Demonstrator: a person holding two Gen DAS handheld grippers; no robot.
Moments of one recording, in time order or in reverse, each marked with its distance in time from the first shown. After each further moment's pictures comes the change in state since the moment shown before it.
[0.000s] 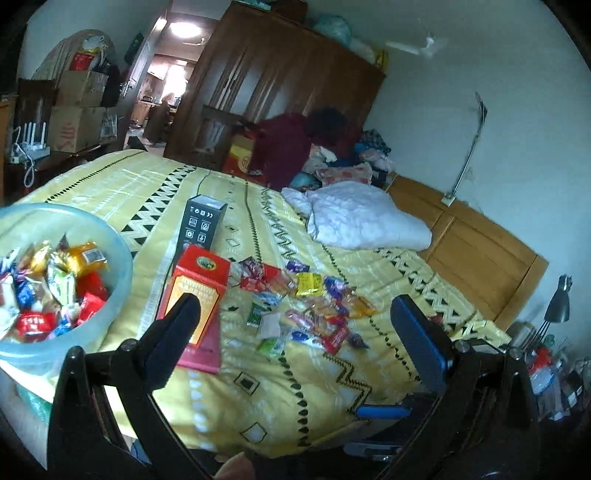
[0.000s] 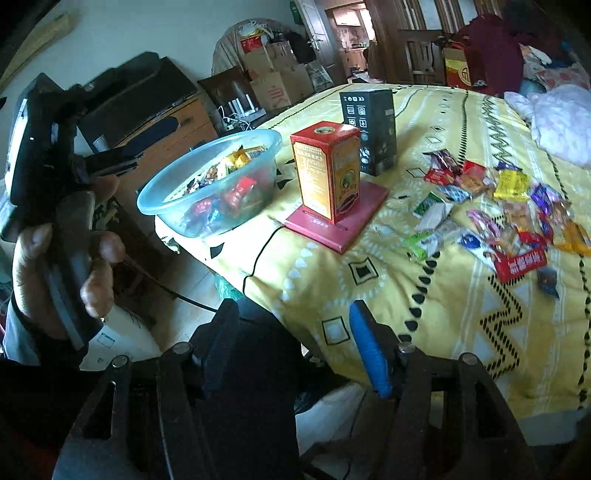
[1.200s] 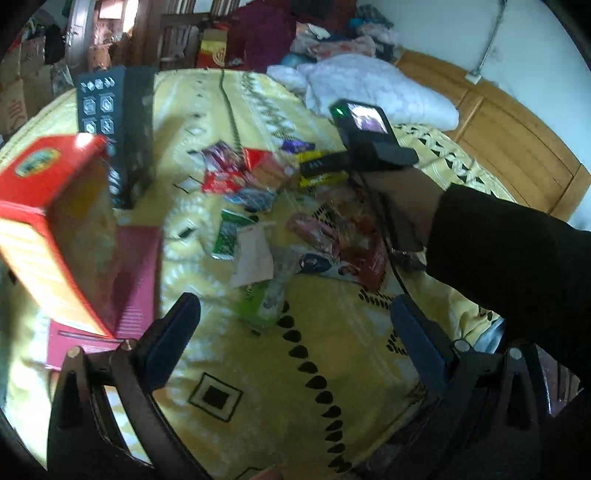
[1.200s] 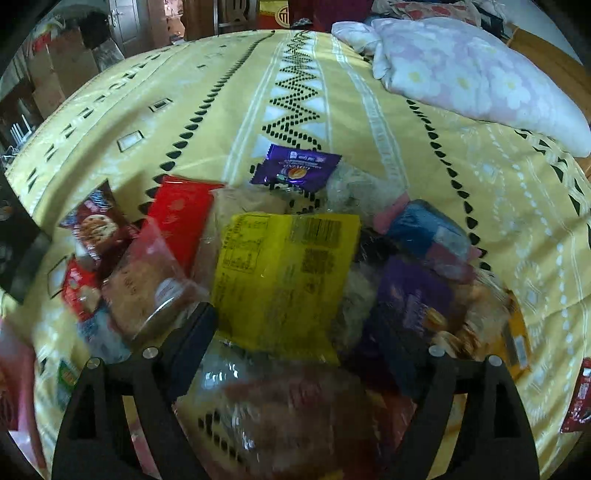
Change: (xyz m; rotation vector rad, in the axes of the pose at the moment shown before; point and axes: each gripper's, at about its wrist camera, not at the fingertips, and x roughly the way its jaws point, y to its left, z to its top) left arm 0.221 -0.023 -0.076 0.124 0.456 0.025; right arm 0.188 -0.399 0.185 0.265 0.165 -0.678
